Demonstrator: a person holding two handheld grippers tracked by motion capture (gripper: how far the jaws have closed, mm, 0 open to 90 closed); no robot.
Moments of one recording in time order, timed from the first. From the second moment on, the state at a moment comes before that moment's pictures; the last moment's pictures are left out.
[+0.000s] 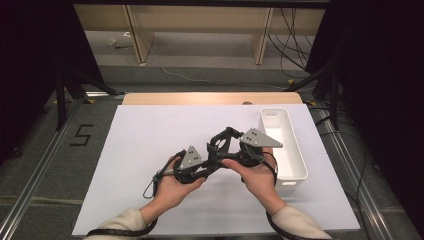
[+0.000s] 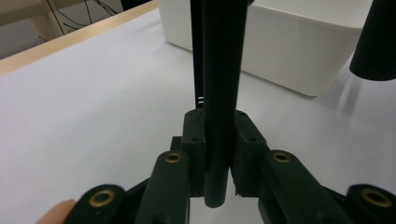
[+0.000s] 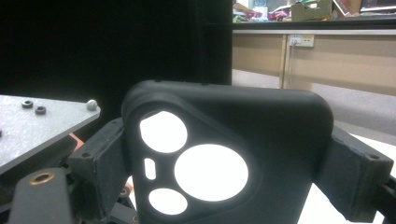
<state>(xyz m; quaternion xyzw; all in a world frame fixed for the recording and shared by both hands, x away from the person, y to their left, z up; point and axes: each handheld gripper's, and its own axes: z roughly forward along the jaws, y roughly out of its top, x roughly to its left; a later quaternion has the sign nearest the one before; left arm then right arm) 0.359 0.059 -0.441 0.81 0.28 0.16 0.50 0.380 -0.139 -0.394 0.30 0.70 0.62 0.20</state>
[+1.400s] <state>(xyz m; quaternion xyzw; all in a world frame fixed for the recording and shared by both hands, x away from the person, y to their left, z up) 0.344 0.129 -0.431 0.81 0.27 0.20 0.48 0.387 -0.168 -0.371 0.32 0.68 0.62 0.24</state>
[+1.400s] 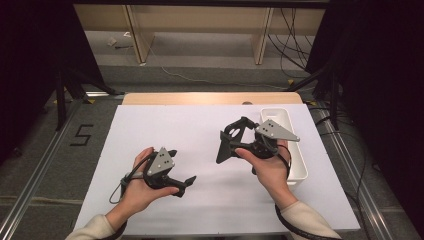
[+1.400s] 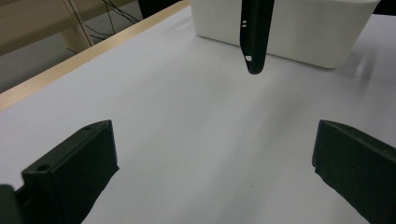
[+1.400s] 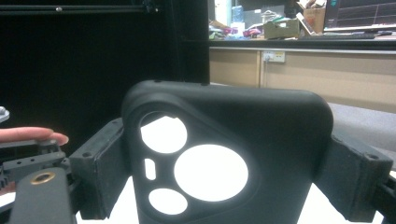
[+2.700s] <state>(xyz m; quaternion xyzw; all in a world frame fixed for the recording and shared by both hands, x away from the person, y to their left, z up) 0.343 0.134 -0.433 0.81 0.28 0.20 0.48 0.395 -0.203 -0.349 0.35 0.64 0.63 0.27</state>
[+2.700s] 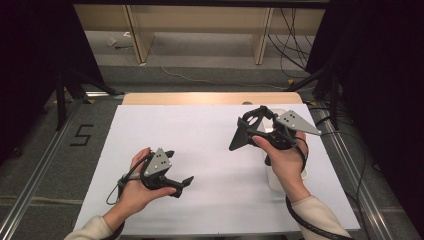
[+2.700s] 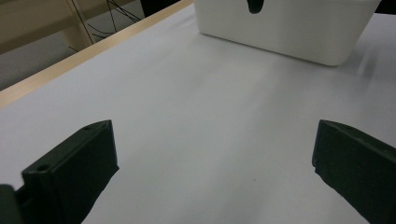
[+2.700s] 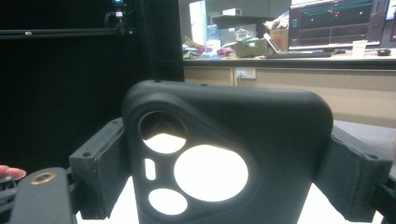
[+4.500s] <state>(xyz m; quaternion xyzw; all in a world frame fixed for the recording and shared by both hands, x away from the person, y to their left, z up) 0.342 0.148 -0.432 0.80 0.29 0.21 0.48 0.405 -0.258 -0.339 0.41 0.60 0.60 0.34</state>
